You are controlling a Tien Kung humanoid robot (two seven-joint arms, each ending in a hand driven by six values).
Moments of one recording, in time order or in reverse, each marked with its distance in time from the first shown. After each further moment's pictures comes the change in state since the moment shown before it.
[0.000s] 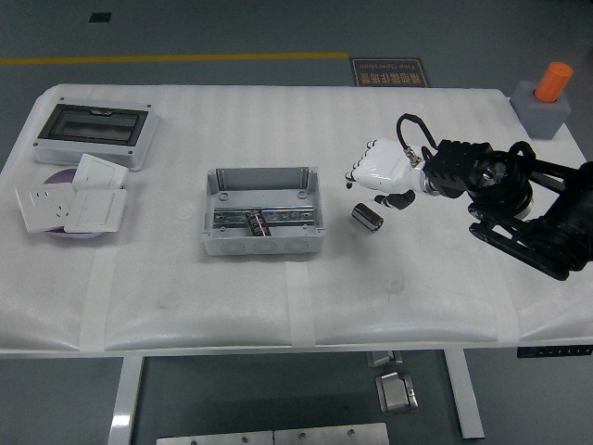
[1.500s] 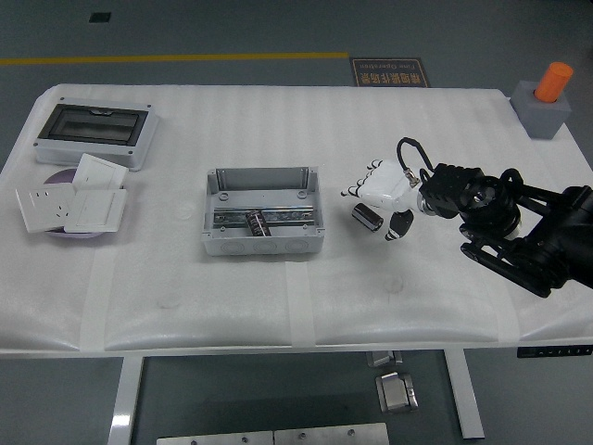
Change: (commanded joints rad) left arm -0.020 0.004 0.064 0.000 -0.055 0.017 -0.046; right arm -0.075 0.069 0.011 -0.127 0.000 -0.055 -0.006
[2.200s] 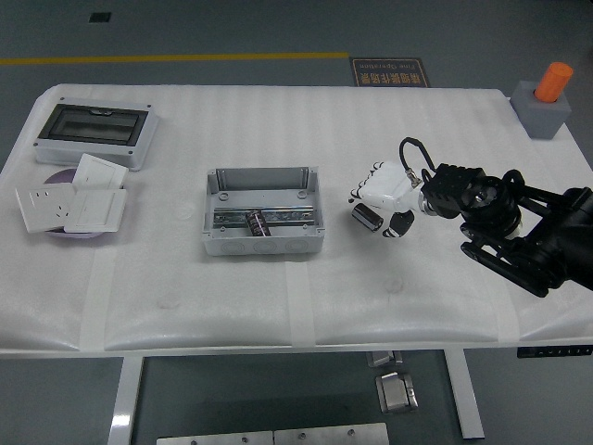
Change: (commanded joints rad) left arm -0.004 0.006 -0.007 0.000 0.006 0.003 -0.013; right arm -0.013 0.011 0.019 -0.037 0.000 -0.004 0.025
